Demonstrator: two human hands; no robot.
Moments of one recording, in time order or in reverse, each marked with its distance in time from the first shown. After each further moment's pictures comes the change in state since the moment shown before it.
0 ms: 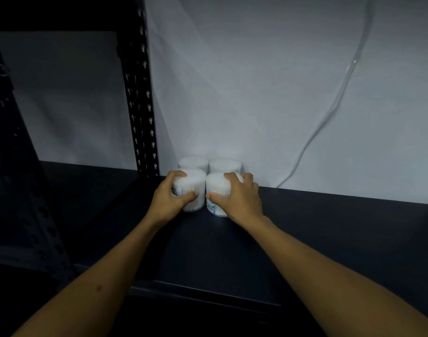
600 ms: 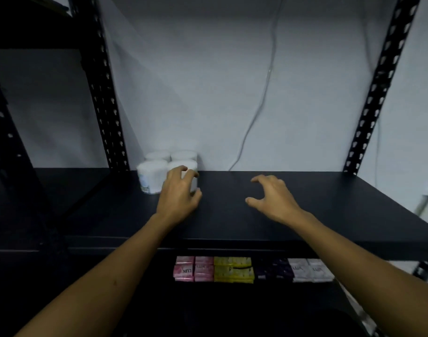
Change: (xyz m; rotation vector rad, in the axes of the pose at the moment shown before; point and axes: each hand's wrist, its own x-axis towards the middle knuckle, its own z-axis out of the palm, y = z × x) left_hand -0.105 0.110 0.063 0.549 -0.038 0.408; right_hand -0.141 0.096 -0.163 -0.136 -0.023 0.031
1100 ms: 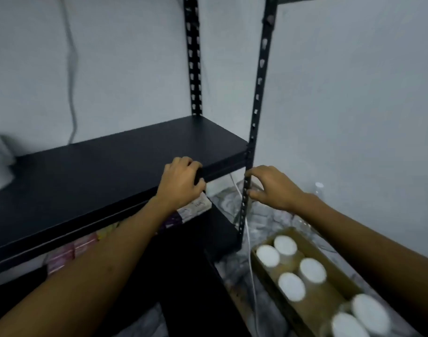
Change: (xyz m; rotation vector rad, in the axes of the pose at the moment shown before) left_hand -0.053 0.281 0.152 -0.130 -0.394 0.580; right_hand -0.243 0.209 -0.124 -0.291 -0.014 0.333
